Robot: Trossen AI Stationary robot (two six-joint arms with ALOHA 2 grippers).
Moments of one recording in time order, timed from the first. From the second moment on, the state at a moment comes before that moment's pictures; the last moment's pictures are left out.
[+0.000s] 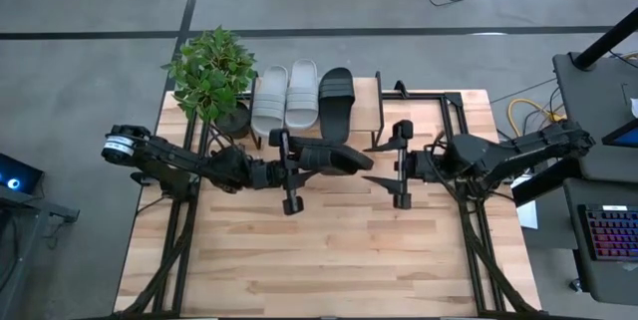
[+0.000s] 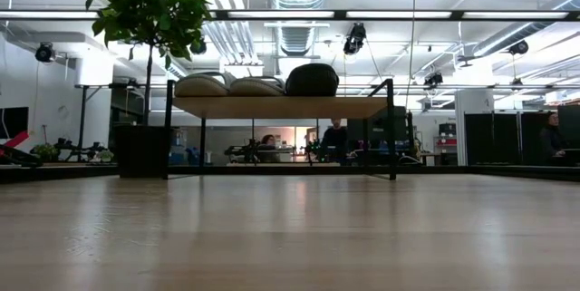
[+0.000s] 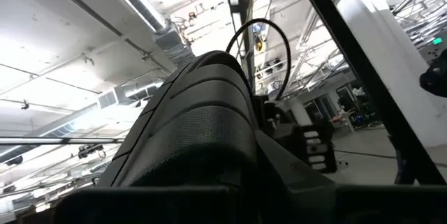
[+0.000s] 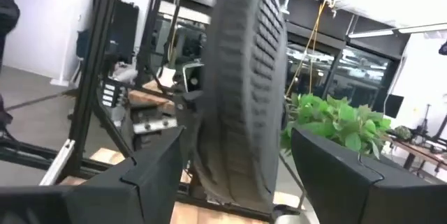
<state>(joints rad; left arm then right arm) -0.15 1.45 0.83 1.25 -0.06 0.51 0.25 1.06 0.86 0.40 0.21 -0.33</state>
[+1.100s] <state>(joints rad) -0.13 1.45 0.82 1.21 -0.03 0.43 0.21 1.19 0.92 0.53 0.27 -0.39</state>
